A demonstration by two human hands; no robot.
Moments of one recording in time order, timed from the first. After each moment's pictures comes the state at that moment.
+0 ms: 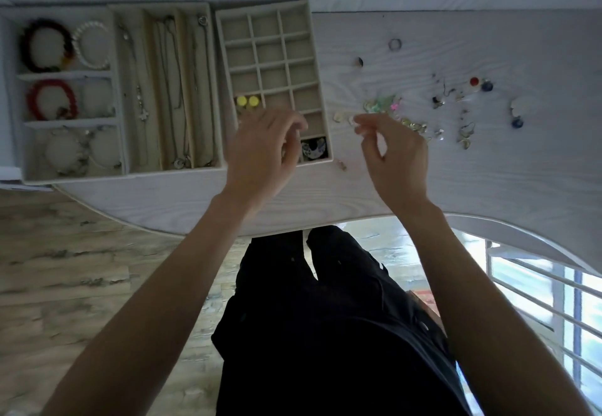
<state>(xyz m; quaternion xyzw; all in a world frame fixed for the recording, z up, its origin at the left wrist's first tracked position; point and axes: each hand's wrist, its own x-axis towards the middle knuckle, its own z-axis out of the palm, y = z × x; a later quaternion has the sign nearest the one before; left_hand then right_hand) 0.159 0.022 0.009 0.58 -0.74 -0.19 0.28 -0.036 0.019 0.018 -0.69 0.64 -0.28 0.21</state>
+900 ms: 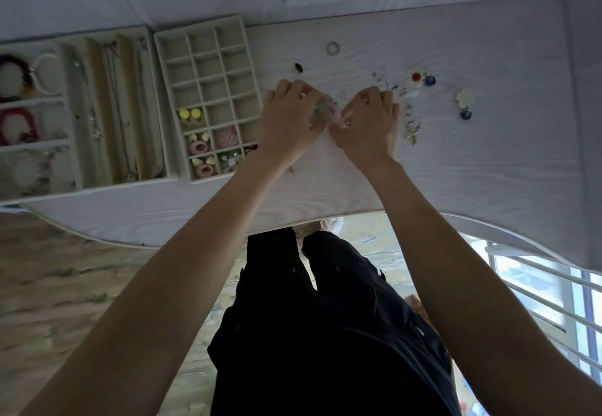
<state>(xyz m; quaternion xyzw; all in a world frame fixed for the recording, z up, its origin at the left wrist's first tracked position) 0.041 -0.037 -0.018 0.59 -0.79 -0.15 0.13 -0.102 -0.029 -0.014 -0.67 0.73 -0.04 0.16</state>
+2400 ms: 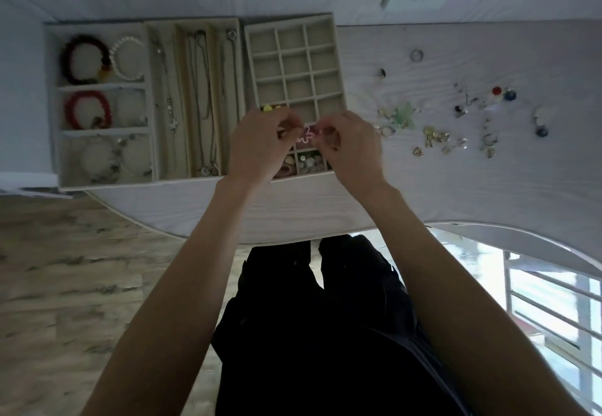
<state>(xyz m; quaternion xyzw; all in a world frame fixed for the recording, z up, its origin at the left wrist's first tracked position) 0.190 -0.005 0.003 0.67 -0.65 -0.31 0.19 0.040 -0.002 0.005 -0.69 0.64 -0.19 0.29</state>
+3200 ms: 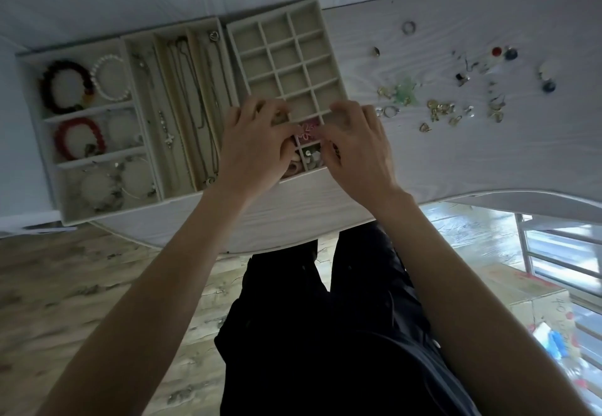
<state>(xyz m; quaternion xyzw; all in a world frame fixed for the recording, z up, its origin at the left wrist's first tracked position) 0.219 -0.003 -0.005 0.53 -0.83 -0.12 0.09 0.045 0.023 -0.004 -0.75 0.63 -0.16 0.14</state>
